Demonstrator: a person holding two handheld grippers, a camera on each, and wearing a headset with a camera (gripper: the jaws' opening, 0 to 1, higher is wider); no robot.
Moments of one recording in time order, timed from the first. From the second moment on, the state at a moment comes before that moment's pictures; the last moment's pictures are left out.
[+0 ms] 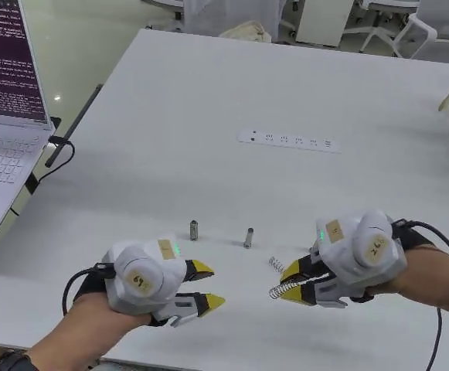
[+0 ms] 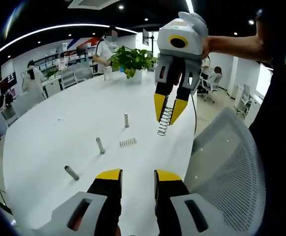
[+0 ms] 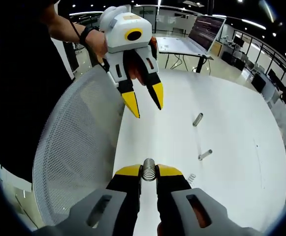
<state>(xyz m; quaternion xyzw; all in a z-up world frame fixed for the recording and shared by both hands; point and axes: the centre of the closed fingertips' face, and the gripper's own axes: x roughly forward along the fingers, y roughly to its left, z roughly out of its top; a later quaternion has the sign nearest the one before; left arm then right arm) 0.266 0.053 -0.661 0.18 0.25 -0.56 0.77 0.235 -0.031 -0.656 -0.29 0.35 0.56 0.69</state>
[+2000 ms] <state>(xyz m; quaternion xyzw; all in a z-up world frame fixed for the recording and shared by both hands) 0.285 0.163 -0.670 0.13 0.28 -0.43 0.85 0.335 -0.054 -0.695 -0.33 0.41 0.50 0.69</state>
